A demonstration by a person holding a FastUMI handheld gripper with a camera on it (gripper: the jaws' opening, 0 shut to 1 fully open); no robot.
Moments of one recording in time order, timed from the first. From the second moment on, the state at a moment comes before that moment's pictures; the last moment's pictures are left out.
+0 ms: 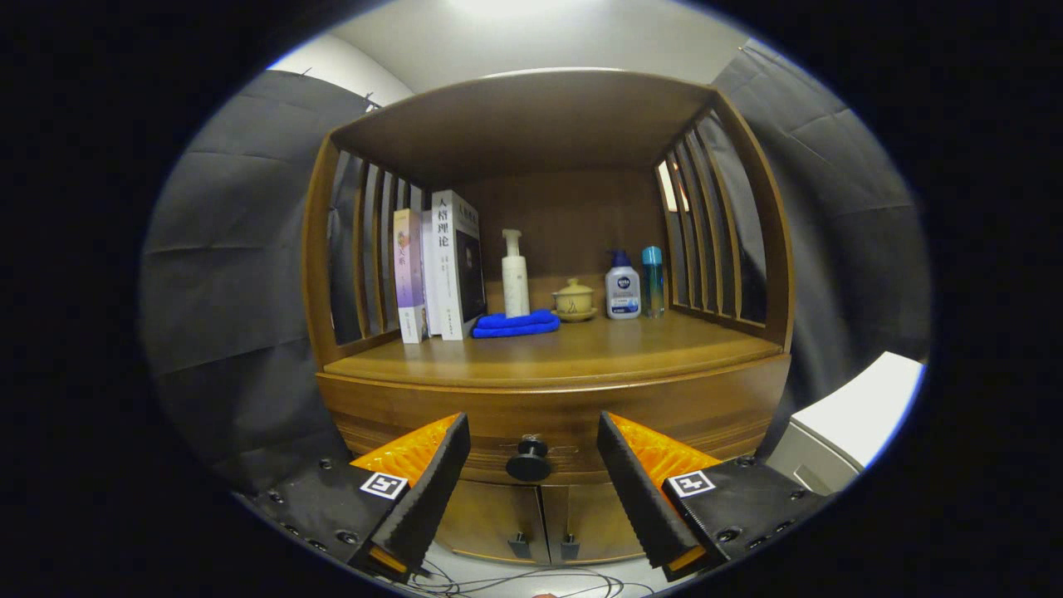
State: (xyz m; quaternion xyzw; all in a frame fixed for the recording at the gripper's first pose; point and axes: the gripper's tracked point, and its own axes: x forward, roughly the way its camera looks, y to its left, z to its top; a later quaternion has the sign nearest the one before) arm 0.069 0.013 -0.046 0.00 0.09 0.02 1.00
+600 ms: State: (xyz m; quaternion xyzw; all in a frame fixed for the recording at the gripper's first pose) arm 0.105 0.017 -0.095 0.00 0.14 0.01 0.99
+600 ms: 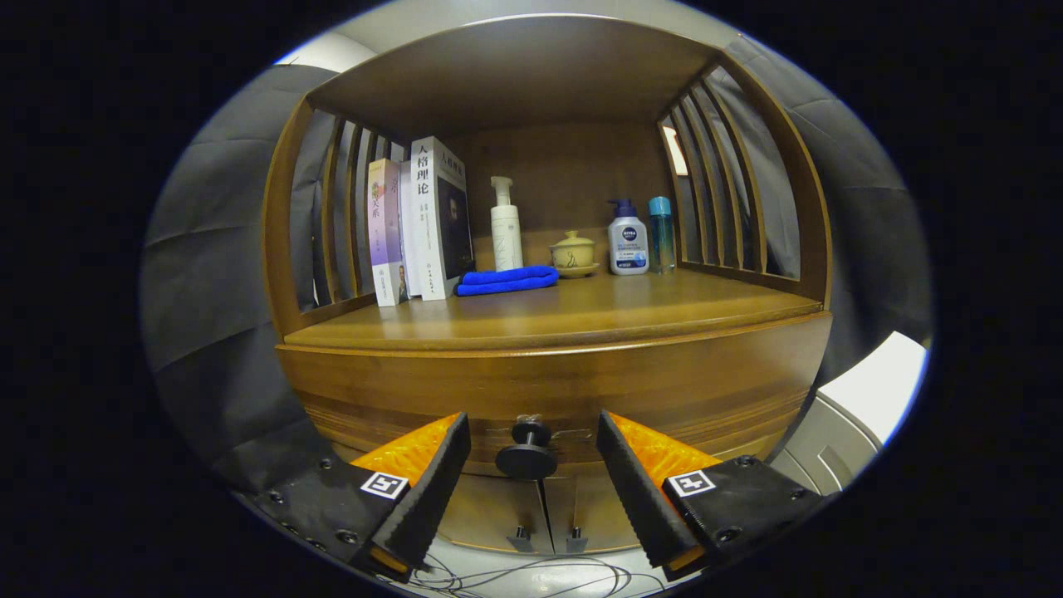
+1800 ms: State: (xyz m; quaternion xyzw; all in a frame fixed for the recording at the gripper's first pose) arm 0.107 0.018 -0.127 -0.01 0.18 -0.01 0.98
